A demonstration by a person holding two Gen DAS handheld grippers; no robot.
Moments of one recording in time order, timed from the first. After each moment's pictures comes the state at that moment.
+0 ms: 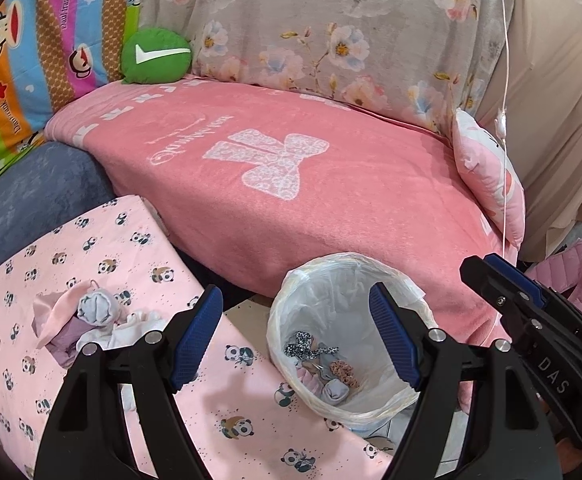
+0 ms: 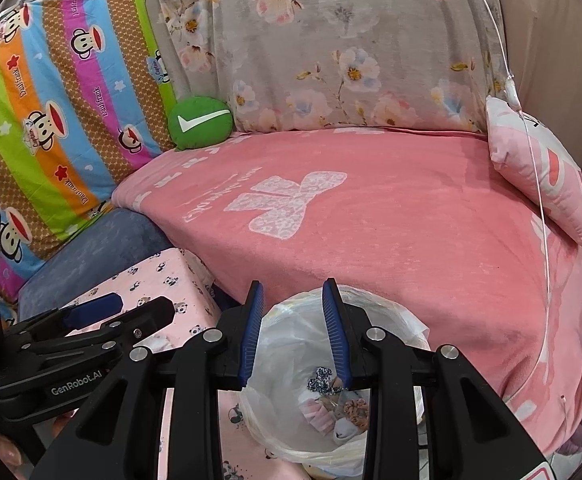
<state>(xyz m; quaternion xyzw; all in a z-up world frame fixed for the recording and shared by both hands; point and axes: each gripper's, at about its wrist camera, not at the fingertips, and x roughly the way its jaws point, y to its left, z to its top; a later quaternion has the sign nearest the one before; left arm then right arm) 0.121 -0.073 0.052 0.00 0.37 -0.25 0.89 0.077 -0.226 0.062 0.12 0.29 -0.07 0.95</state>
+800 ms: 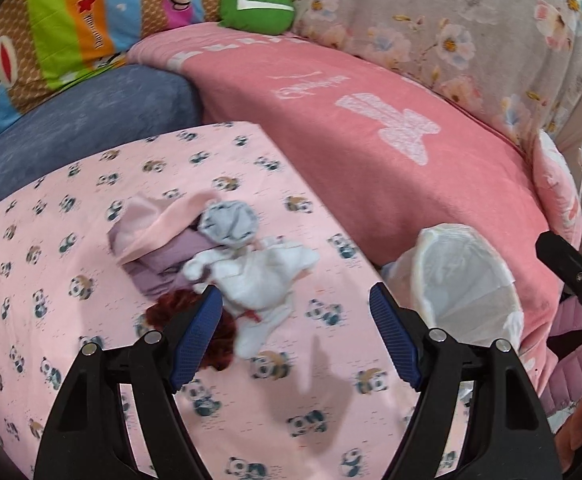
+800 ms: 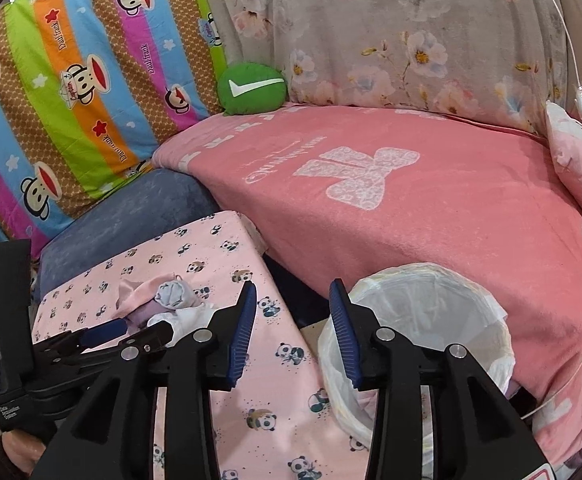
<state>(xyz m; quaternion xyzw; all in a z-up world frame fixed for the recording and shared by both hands) 0.133 0.055 -0.012 -0.06 0.43 -0.13 0.89 0.105 -0.122 0.039 0.08 0.34 0.00 0.94</state>
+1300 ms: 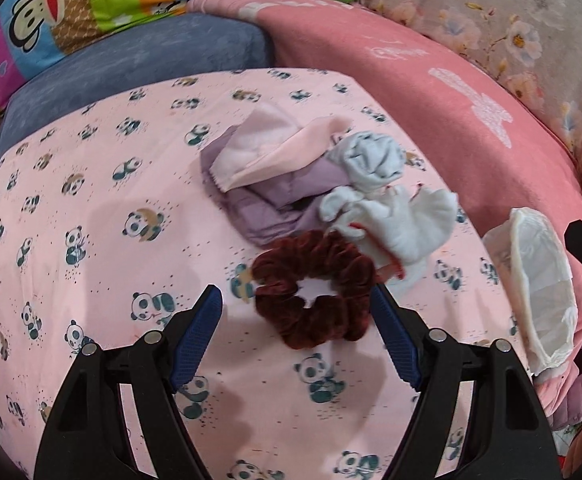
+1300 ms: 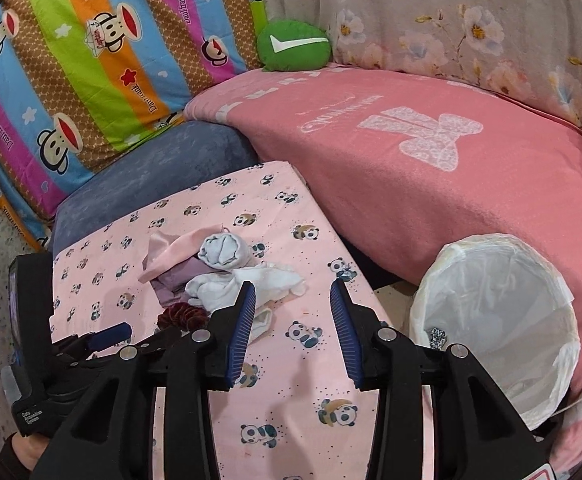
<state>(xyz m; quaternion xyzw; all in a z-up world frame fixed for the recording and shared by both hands) 0.138 0.125 -0.073 -0.08 0.49 -0.06 0.87 0.139 -0.034 -0.011 0.06 0.40 0.05 0.91</state>
